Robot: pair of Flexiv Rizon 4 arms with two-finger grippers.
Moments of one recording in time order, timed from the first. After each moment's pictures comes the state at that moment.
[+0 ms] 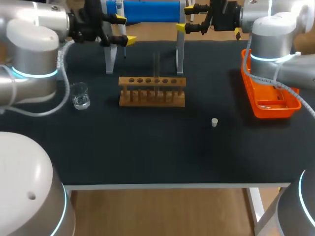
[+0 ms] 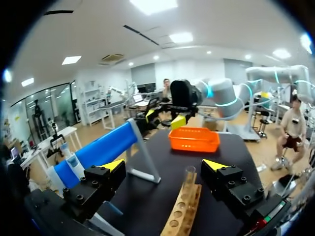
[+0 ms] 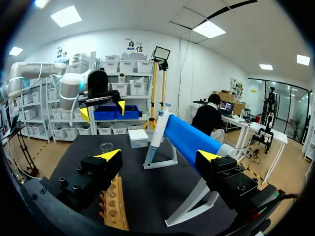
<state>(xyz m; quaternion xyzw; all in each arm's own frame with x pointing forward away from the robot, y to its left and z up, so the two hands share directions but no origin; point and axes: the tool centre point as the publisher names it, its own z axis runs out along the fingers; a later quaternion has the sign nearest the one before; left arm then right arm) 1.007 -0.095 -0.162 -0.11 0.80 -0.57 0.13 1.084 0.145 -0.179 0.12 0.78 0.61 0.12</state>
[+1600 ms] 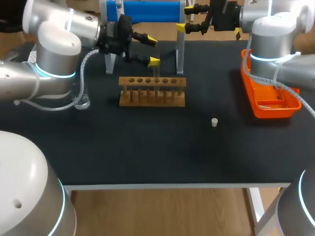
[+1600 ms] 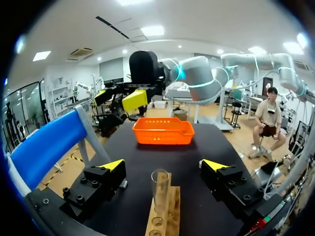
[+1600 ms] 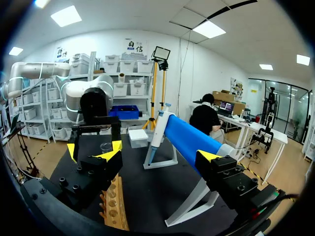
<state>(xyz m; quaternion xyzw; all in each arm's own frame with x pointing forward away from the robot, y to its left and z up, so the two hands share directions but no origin) 0.980 -0.180 -0.233 -0.03 0.84 -0.55 0.02 1.084 0.145 -0.179 0.12 0.78 0.61 0.12</state>
